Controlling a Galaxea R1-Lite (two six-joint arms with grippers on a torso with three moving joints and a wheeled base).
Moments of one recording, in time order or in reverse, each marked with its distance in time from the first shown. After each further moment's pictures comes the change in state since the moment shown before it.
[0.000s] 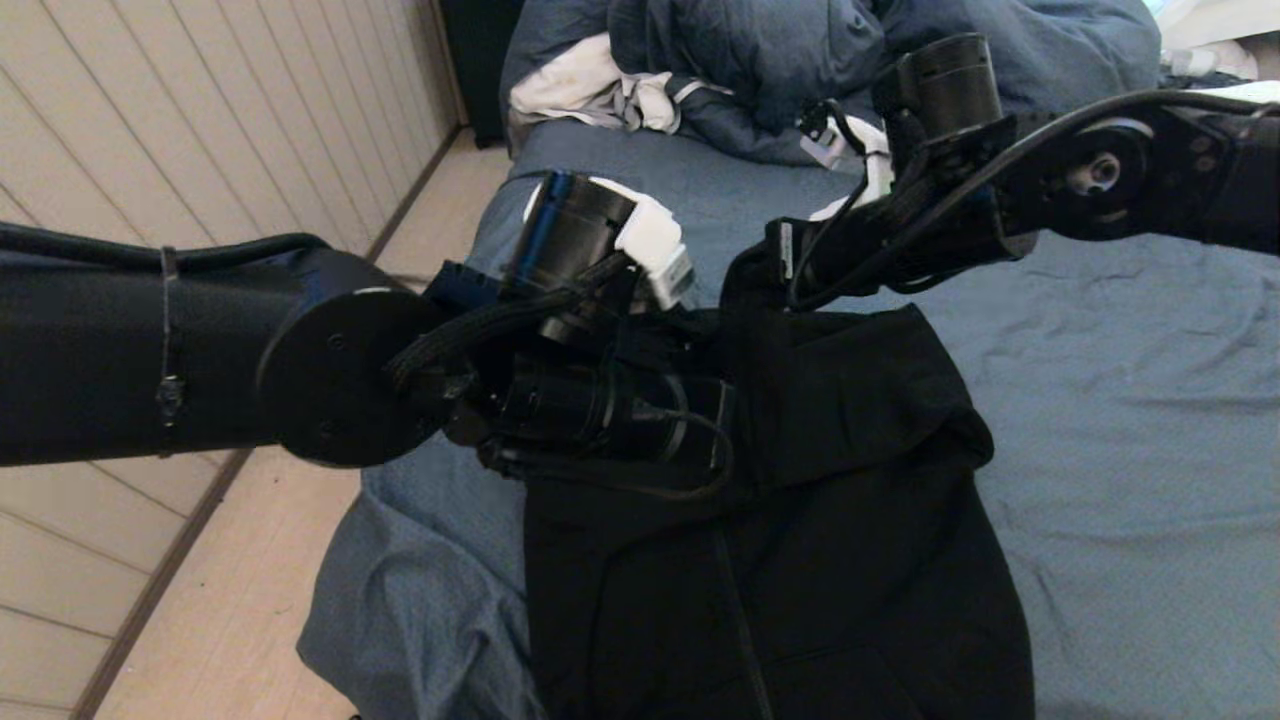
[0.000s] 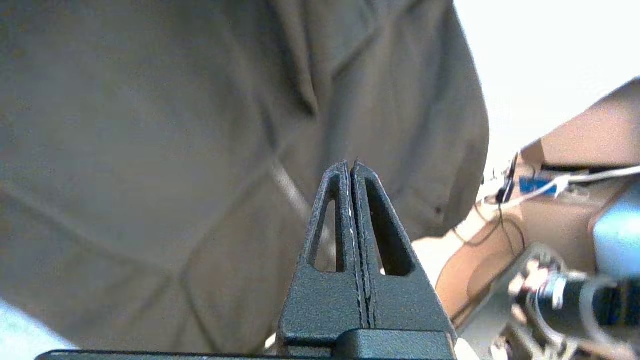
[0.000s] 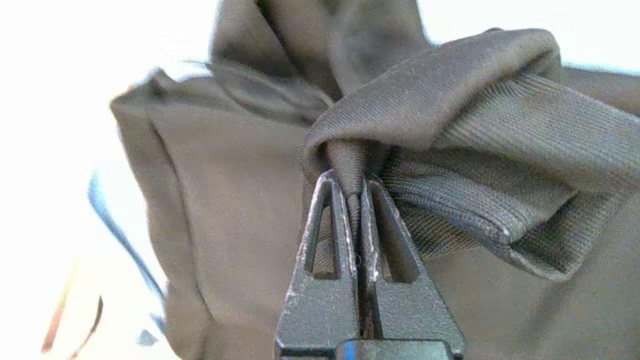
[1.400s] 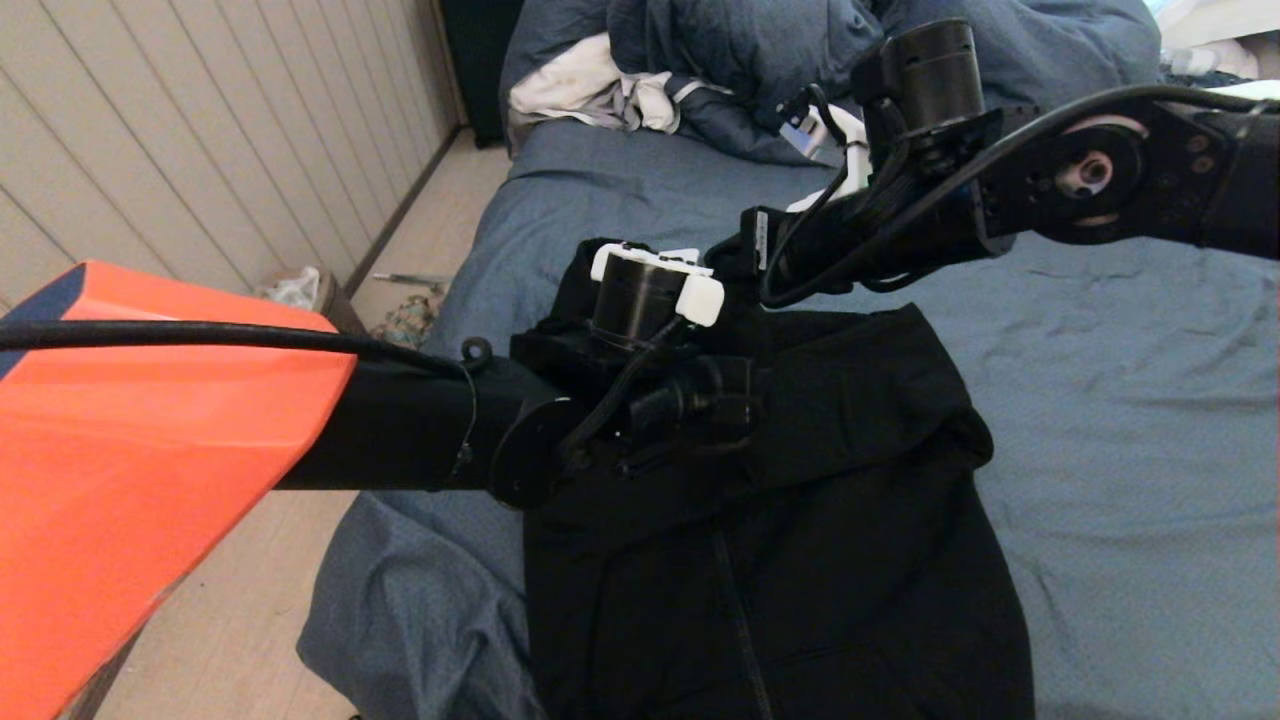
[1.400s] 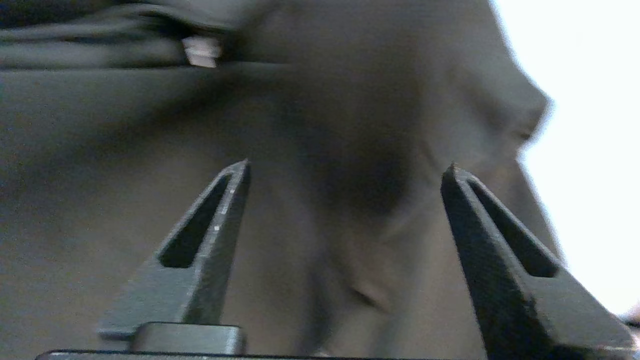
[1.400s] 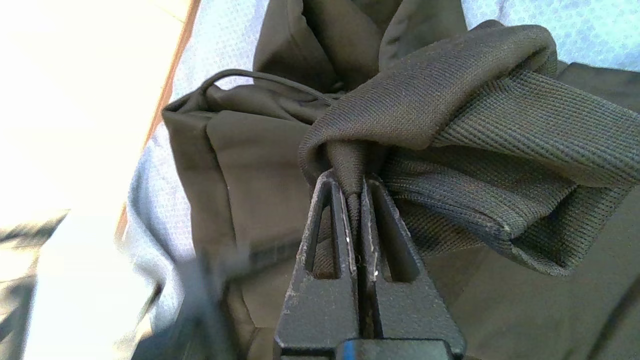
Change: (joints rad) left arm 0.040 0.258 -0.056 -0.462 0.200 0.010; right arm 0.054 -0.006 -0.001 -0.034 -0.008 0.056
